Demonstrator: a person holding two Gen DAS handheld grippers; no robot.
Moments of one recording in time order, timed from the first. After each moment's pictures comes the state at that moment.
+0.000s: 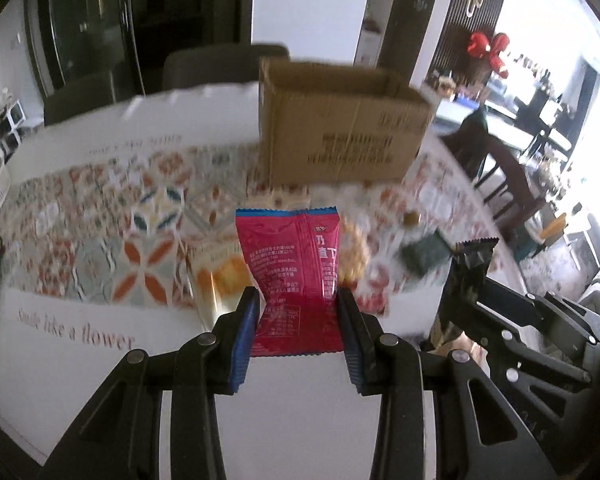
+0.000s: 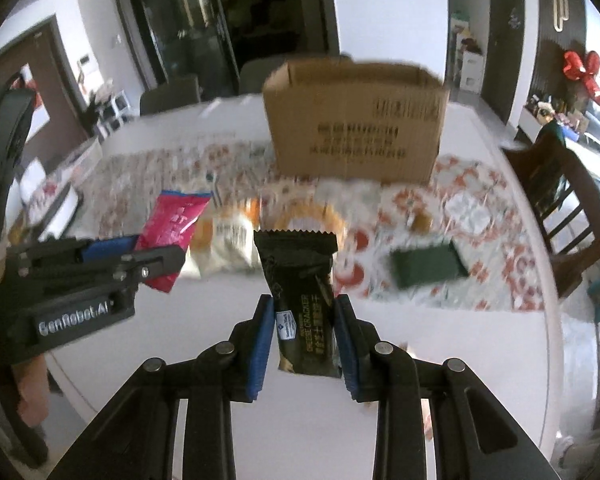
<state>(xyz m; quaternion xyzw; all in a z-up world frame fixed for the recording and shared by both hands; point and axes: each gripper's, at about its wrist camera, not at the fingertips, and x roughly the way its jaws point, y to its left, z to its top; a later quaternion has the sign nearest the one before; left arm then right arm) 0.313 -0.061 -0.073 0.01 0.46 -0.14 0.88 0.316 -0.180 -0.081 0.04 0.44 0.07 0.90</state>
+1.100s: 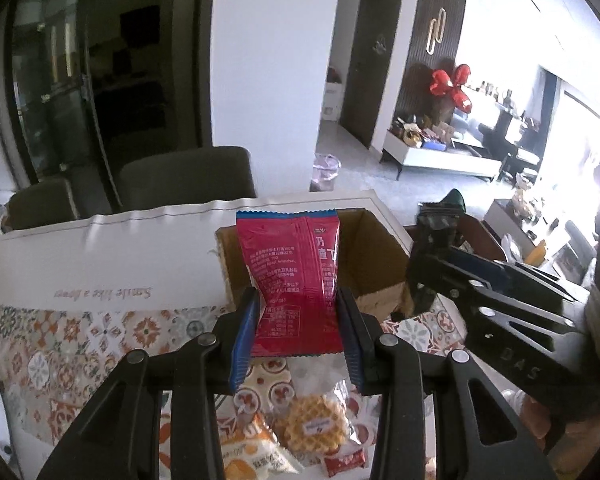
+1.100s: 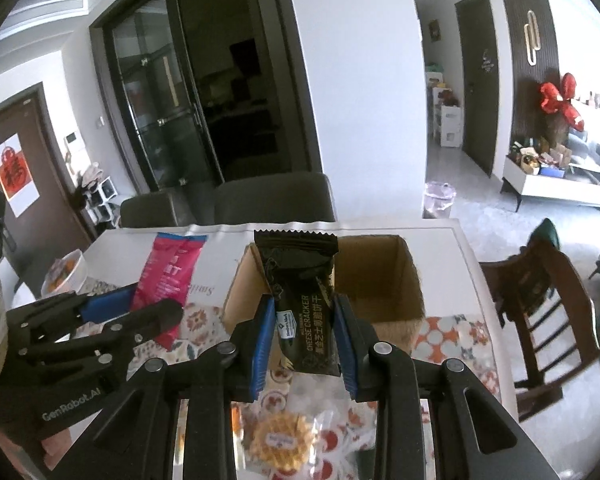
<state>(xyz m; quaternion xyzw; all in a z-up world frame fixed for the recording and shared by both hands) 0.467 -0.111 0.034 0.03 0.38 -0.20 0.90 0.485 -0.226 0.031 0.07 0.34 0.05 0.94</state>
